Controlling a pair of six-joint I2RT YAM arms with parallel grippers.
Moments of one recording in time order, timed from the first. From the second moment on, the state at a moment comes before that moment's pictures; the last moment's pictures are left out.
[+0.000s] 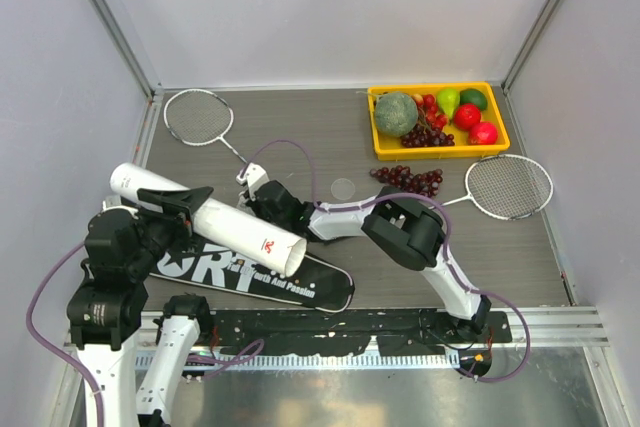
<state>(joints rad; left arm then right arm) -0.03 0.49 1.10 -1.02 0.20 -1.47 1.07 2.22 1.42 0.37 0.23 0.07</state>
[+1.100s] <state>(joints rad) -0.03 0.57 0.73 -0.82 0.23 -1.33 0.88 1.12 0.63 0.35 0.25 0.32</state>
